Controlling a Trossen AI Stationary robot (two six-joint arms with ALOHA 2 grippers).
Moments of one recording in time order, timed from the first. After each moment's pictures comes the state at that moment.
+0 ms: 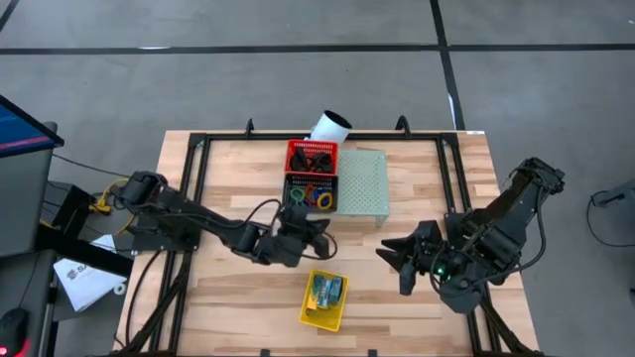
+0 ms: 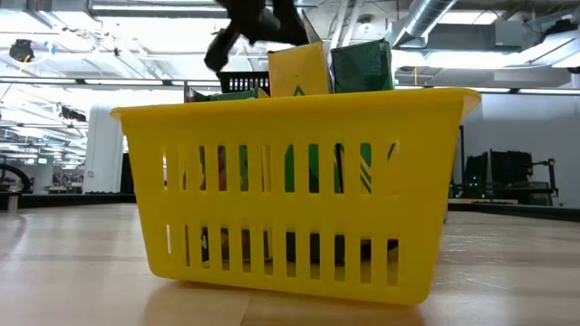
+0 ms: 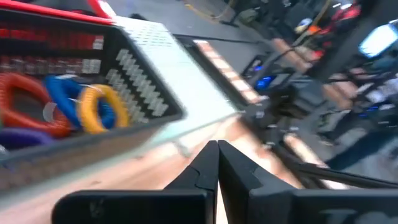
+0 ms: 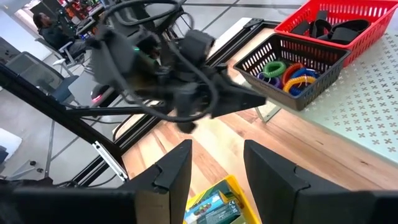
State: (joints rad) left arm -0.37 1.68 1.13 0.05 -0.91 -0.97; right arm 0.81 1.38 1.44 -0.86 1.02 1.28
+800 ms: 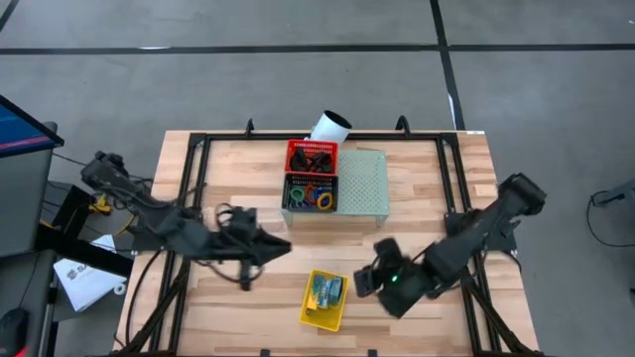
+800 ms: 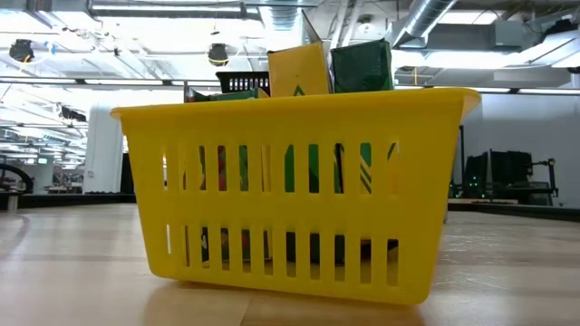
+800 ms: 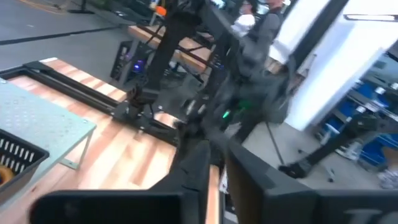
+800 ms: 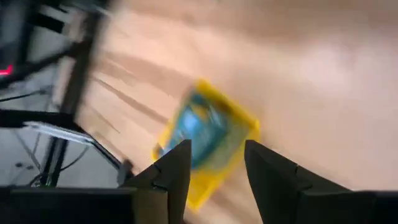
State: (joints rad) left arm -0.61 1.22 1.13 -0.02 -0.65 -0.56; right arm 0.66 1.63 1.44 -0.90 0.53 1.80
